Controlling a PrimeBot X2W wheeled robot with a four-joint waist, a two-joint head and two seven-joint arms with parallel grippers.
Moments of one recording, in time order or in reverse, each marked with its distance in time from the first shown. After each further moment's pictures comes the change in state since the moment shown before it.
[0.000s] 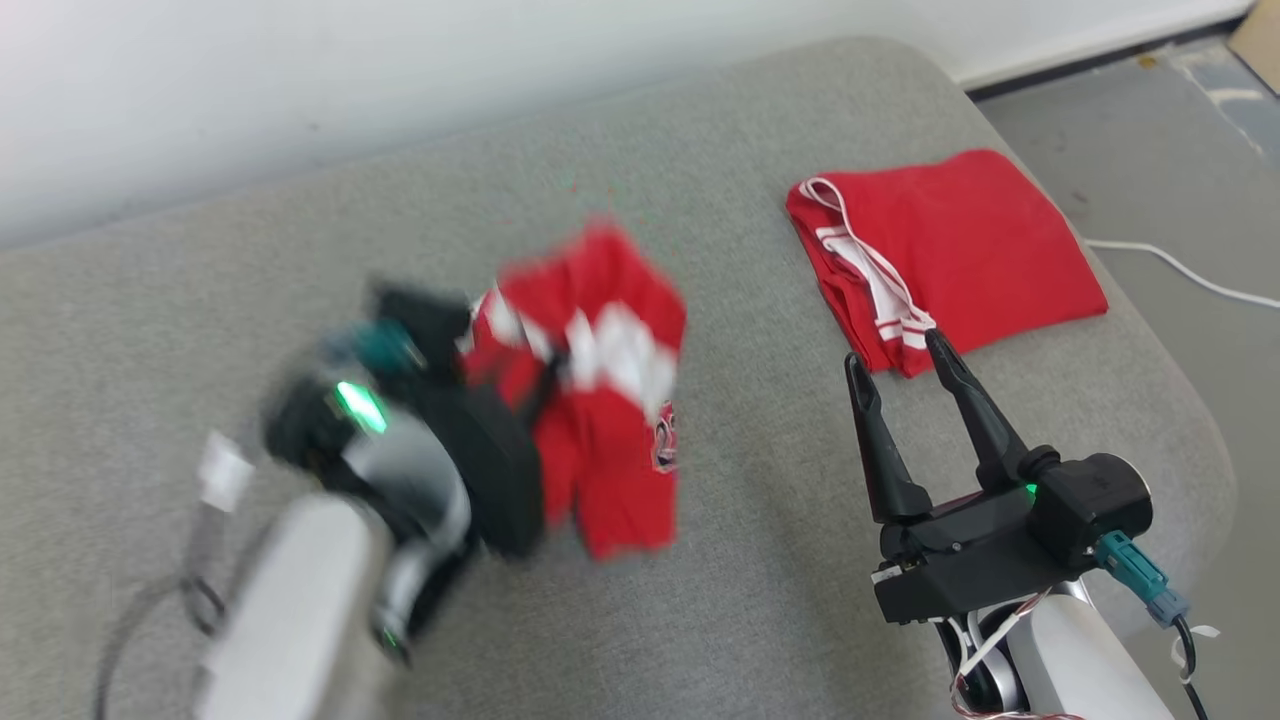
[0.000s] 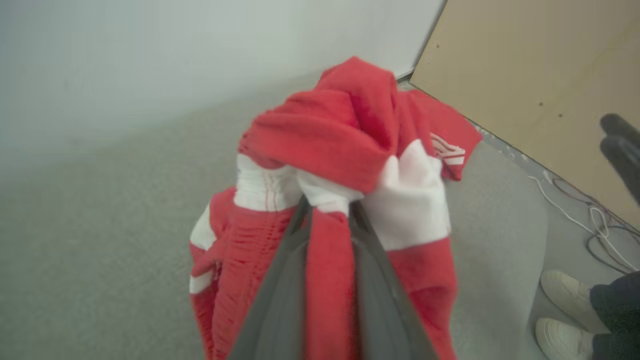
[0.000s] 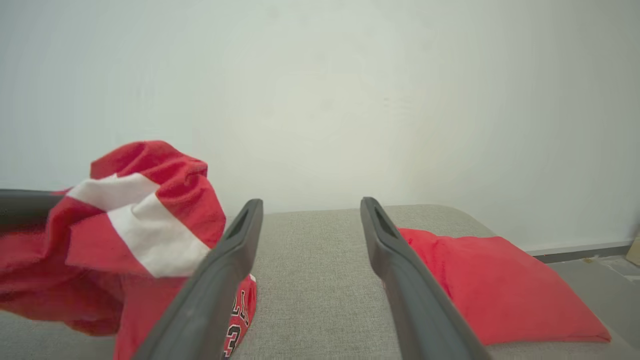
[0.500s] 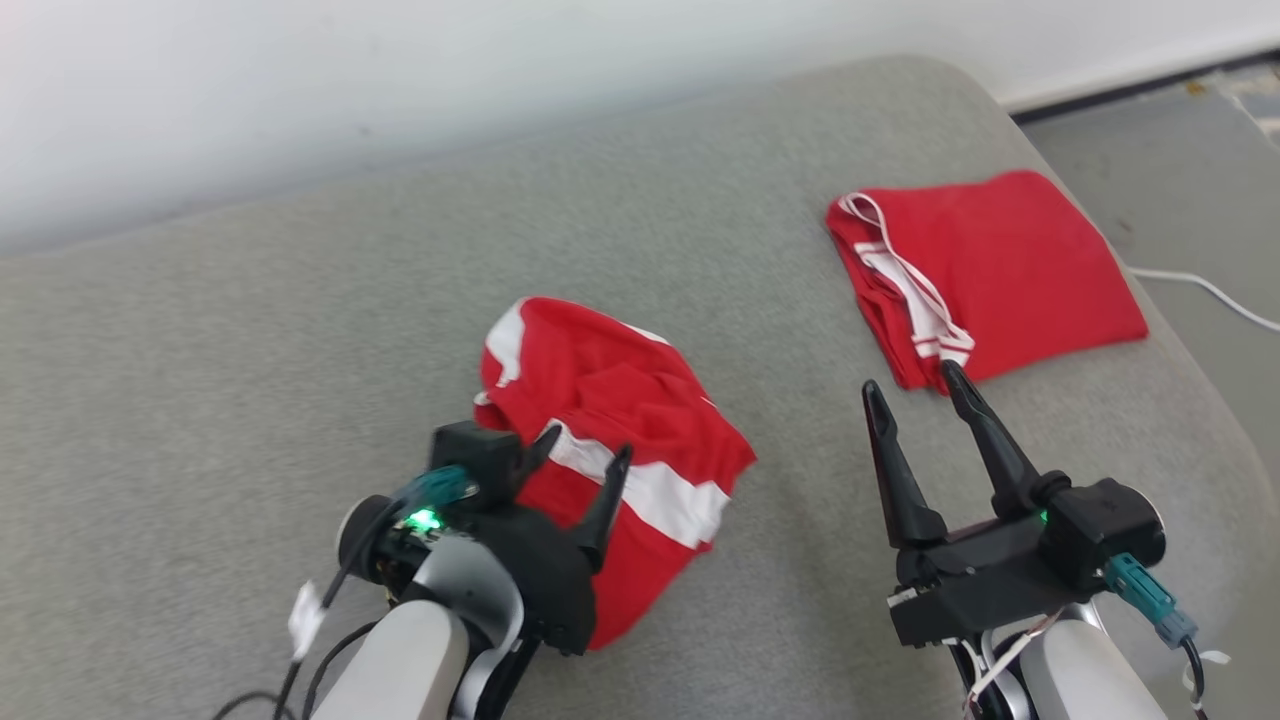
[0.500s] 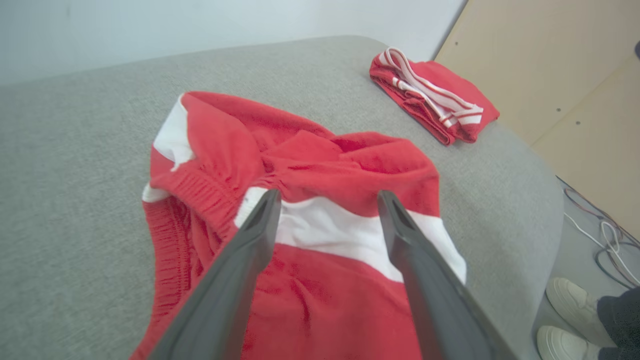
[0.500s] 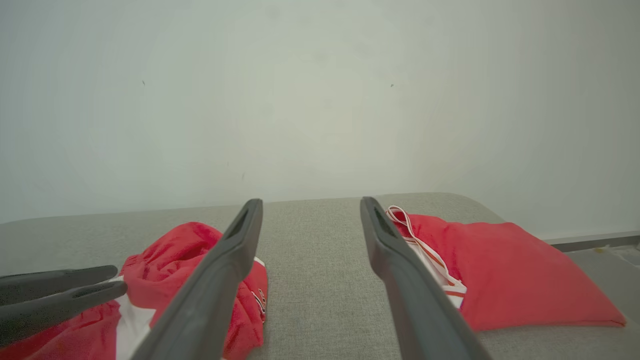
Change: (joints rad) left arm 0.144 -0.084 -0.119 0.237 0.059 0.038 -0.277; right arm 0.040 0.001 -0.030 0.011 -0.007 0.000 0.000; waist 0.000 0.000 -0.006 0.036
